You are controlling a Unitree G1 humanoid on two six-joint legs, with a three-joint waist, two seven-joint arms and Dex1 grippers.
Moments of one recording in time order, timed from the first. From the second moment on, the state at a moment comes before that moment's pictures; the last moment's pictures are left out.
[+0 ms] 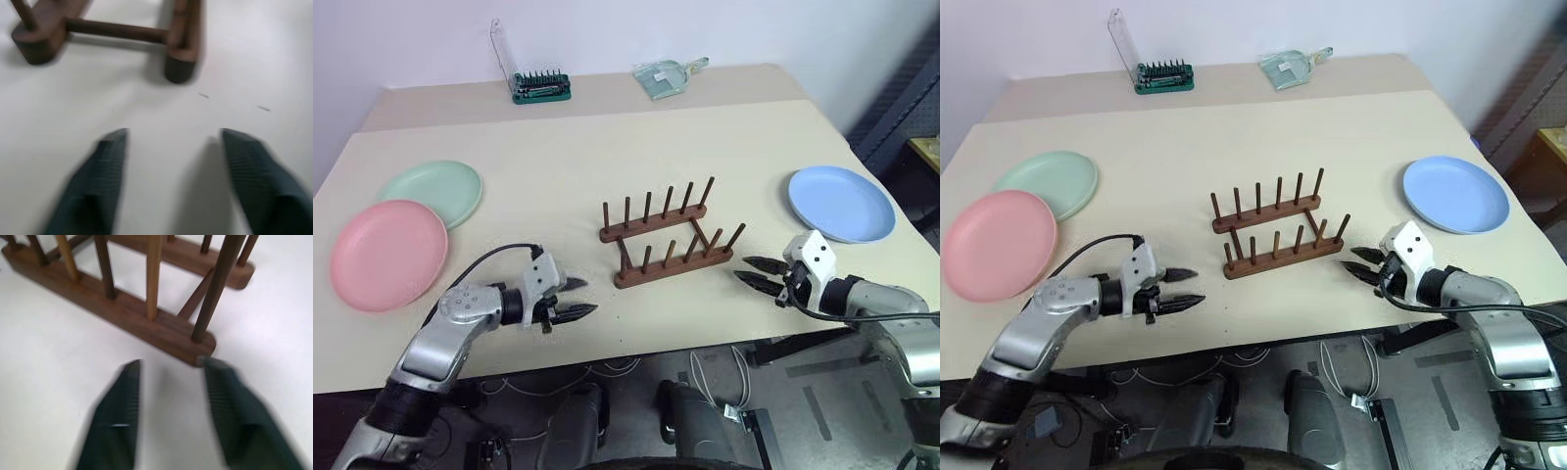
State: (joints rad) left arm -0.12 0.66 -0.15 -0.23 -0.28 0.38 -0.98; right arm -0.05 -0.78 -0.14 -0.18 0.36 0.40 0.88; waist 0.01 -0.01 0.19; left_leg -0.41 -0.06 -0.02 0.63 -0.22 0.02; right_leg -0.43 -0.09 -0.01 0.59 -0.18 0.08
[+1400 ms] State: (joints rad) left arm 0.12 0.59 0.17 -0.42 -0.42 0.51 -0.72; right arm -0.21 -0.72 0.03 -0.15 0.25 0.31 0.95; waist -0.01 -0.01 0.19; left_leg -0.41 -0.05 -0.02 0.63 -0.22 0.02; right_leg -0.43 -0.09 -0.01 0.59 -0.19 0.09
